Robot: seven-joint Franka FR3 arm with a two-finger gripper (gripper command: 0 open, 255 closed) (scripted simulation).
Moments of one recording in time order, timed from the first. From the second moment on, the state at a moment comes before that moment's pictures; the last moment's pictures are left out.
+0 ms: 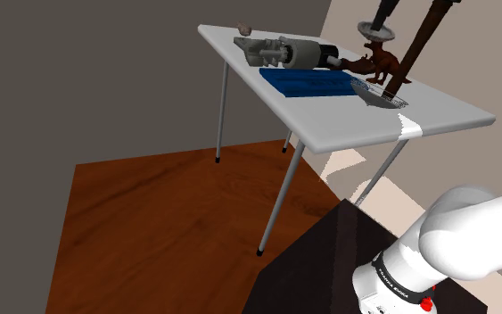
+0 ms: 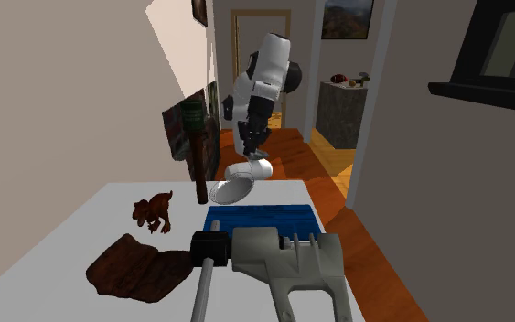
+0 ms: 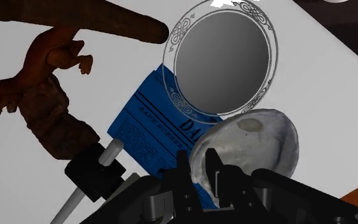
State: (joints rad) arm -0.03 -0.52 -0.02 -1.78 -0.33 1.46 -0.56
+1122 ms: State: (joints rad) arm -0.05 -0.70 -0.14 -2.02 -0.38 1.56 -0.66
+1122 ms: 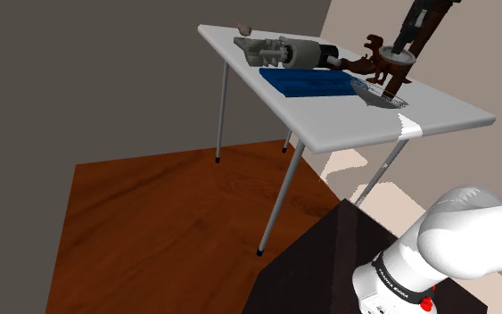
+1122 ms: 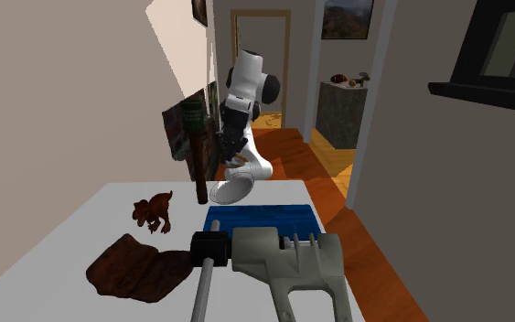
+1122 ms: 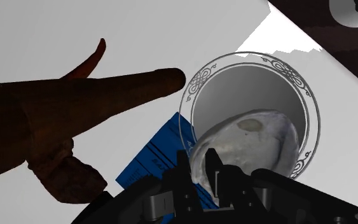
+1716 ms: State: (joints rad) arm -0.06 -0.74 -0.15 -2.15 -0.40 1.65 -0.64
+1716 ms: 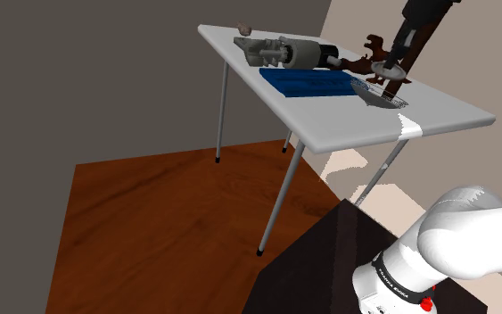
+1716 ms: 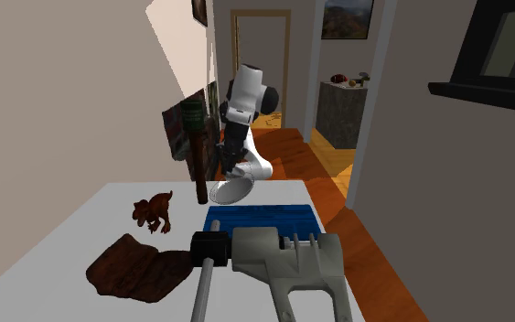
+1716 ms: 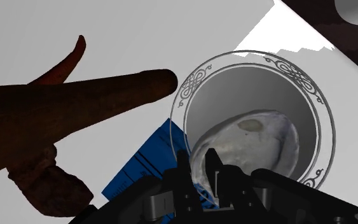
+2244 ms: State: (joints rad) arm -0.06 -0.74 -0.15 -2.16 -0.40 1.65 -0.64
